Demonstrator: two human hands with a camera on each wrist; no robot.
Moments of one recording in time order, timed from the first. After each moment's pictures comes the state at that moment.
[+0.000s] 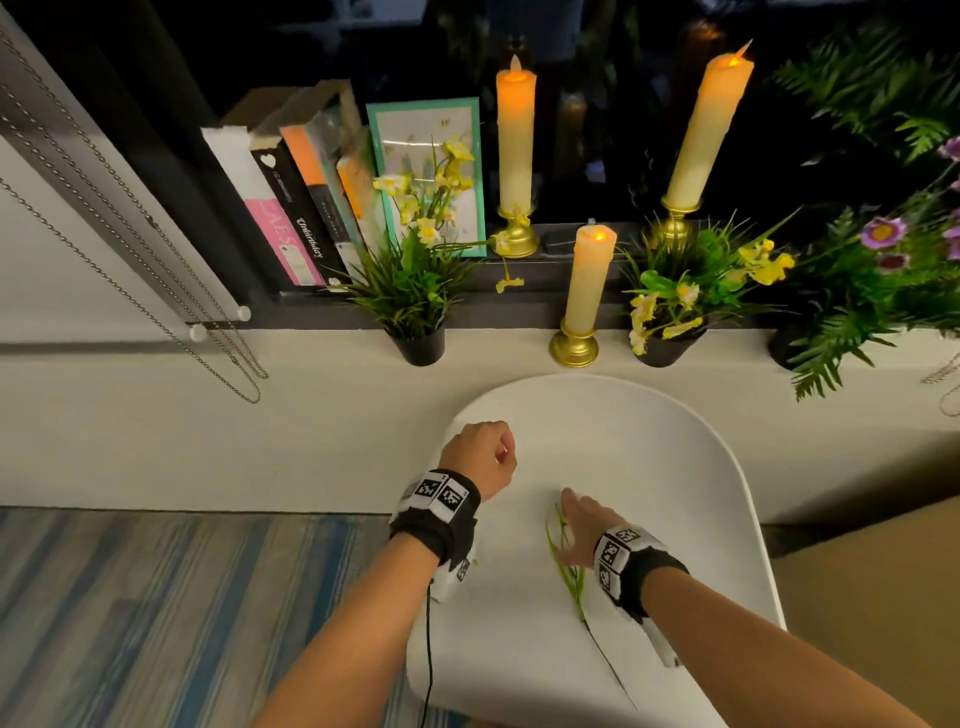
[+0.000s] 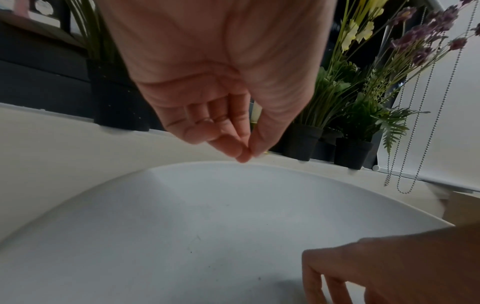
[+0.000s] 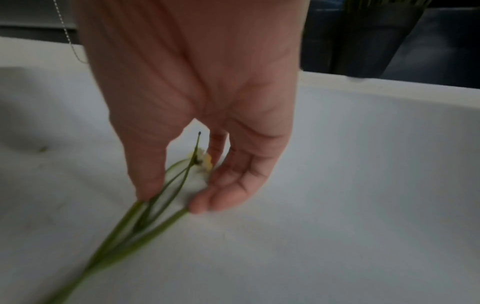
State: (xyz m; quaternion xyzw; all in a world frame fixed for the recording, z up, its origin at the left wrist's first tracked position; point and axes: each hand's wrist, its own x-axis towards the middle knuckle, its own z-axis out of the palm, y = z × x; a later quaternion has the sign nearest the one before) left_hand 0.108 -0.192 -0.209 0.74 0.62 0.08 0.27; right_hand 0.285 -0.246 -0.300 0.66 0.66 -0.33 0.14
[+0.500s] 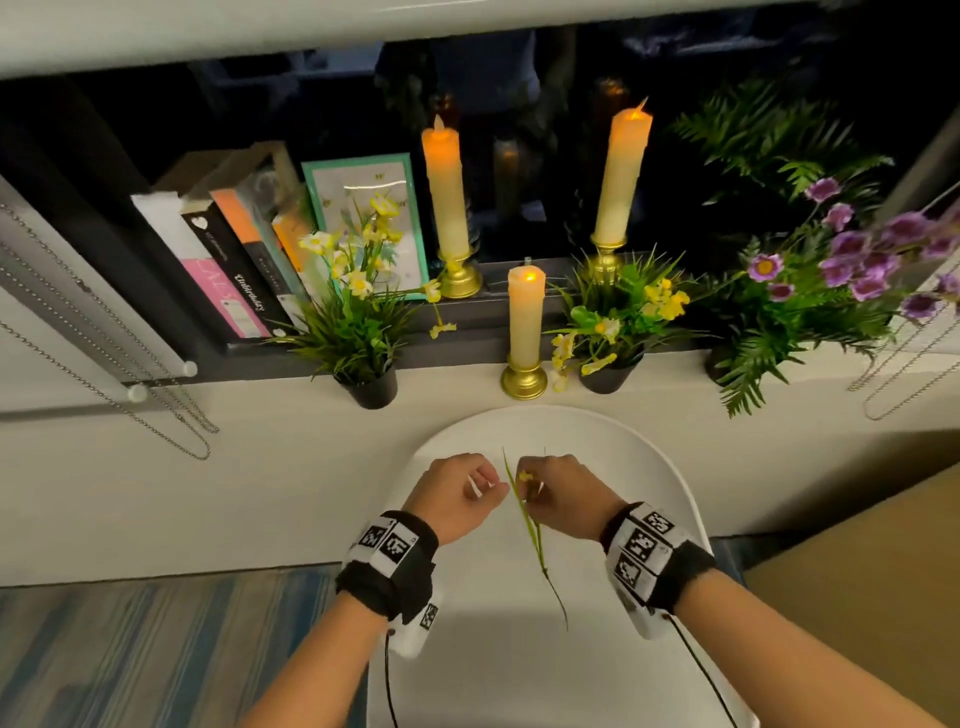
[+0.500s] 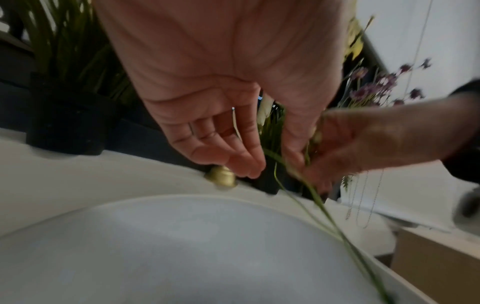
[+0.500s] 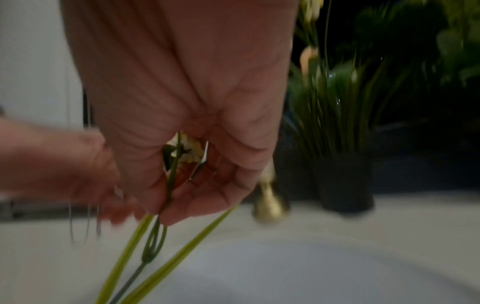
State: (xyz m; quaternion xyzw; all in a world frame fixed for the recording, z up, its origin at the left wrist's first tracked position) left_hand 0.127 -0.193 -0.193 0.74 0.54 0.15 0.37; right_hand 0.313 -0.215 -0.178 0.58 0.75 -0.31 -0.09
